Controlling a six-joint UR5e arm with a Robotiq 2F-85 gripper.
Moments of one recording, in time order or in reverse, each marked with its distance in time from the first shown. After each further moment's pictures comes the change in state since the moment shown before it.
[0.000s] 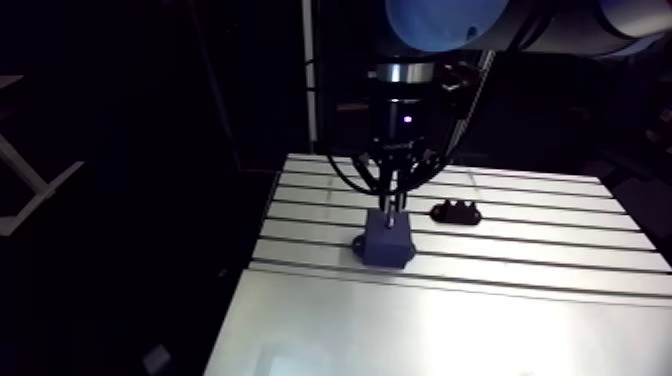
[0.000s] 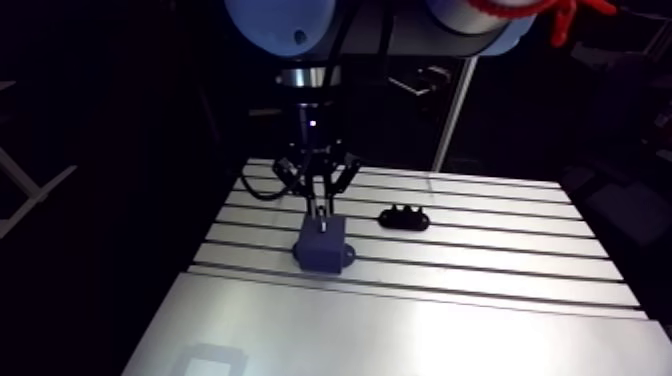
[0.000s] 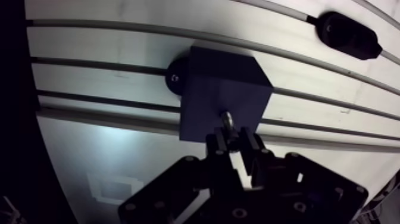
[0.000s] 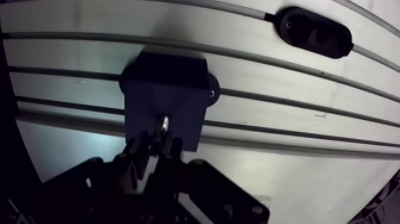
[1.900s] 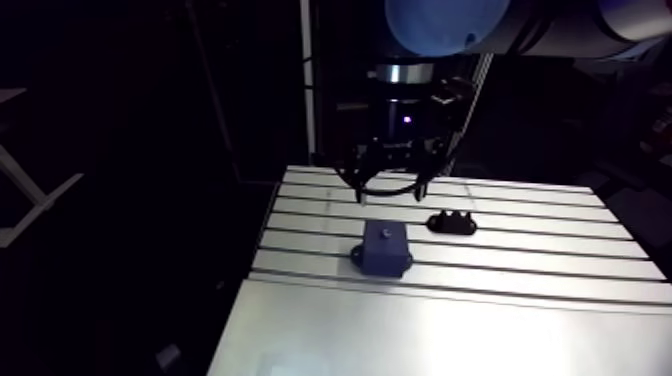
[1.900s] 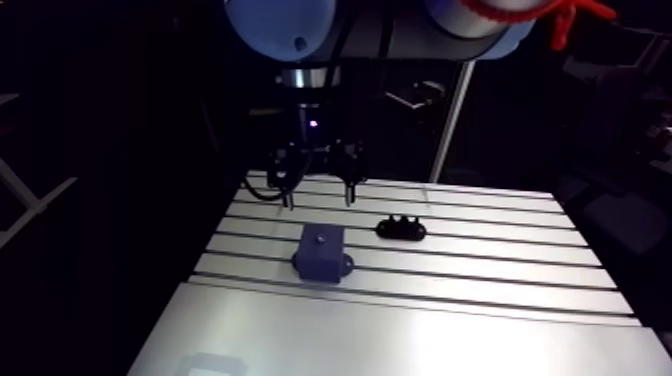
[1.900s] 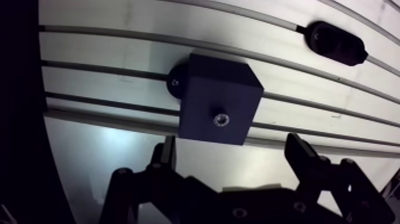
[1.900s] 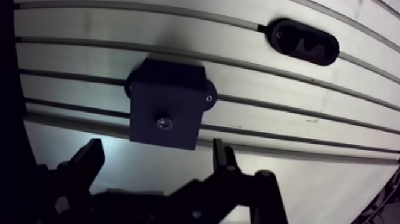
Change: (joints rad) arm -0.005 -0.046 0.000 -0.022 0.007 -0.018
